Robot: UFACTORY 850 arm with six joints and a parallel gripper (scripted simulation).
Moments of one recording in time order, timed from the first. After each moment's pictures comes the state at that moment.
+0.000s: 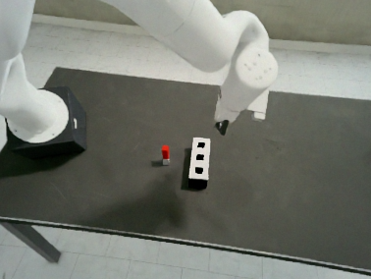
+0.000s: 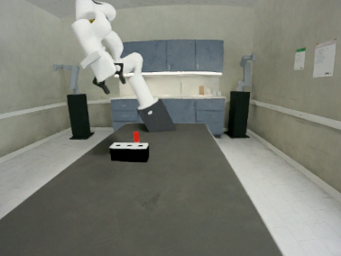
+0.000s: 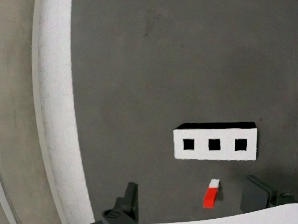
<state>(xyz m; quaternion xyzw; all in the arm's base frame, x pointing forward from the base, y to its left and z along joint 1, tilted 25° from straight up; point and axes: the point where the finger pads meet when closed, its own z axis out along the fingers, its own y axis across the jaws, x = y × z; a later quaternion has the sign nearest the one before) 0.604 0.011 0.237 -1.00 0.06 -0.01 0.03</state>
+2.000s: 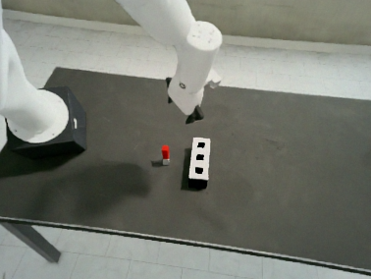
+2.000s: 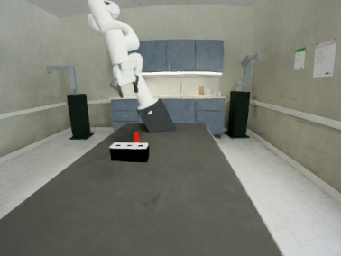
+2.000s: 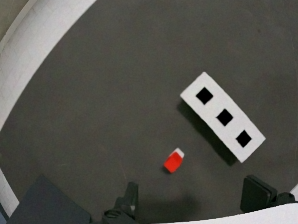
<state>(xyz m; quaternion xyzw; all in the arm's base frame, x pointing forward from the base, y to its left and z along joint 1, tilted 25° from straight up) 0.484 0.023 0.178 -0.93 -0.35 0.06 -0.10</state>
